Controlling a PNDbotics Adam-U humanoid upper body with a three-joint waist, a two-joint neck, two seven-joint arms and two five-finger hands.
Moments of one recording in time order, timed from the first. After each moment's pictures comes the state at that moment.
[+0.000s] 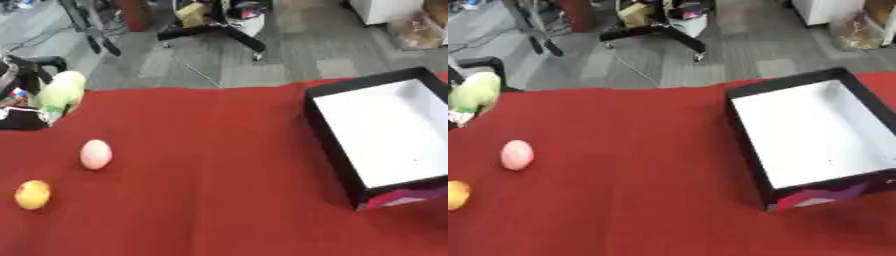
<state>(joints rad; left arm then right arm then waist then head) -0.48 1.03 0.03 -1.56 -0.33 0.12 -0.02 -0.51 -0.66 -0.22 -1.77 -0.15 -0.14 -0.03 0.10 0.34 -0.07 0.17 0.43</state>
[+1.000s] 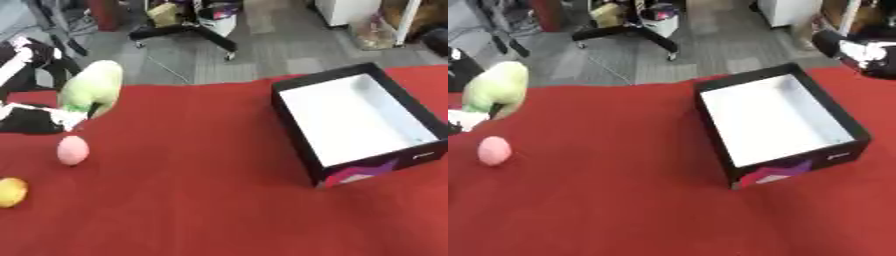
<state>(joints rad) -0.48 0.87 -0.09 -1.89 -0.11 0.10 -0.11 -0.86 -0.51 0.03 -1.58 -0.02 -0.21 0.22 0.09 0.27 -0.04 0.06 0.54</state>
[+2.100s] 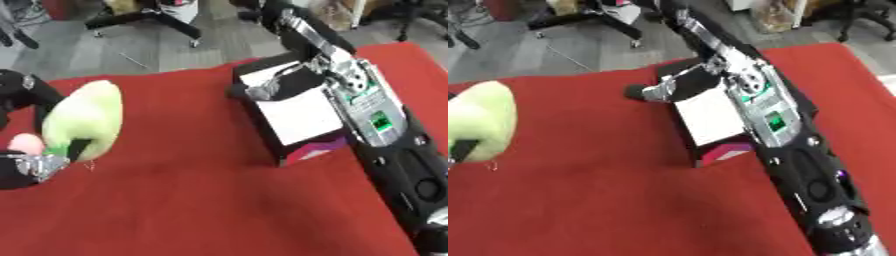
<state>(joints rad) -0.46 0.69 -0.20 -1.98 0.14 -0.02 -0.15 -0.97 -0.28 0.19 -1.47 0.13 -0.31 0.38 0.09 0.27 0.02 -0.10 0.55</state>
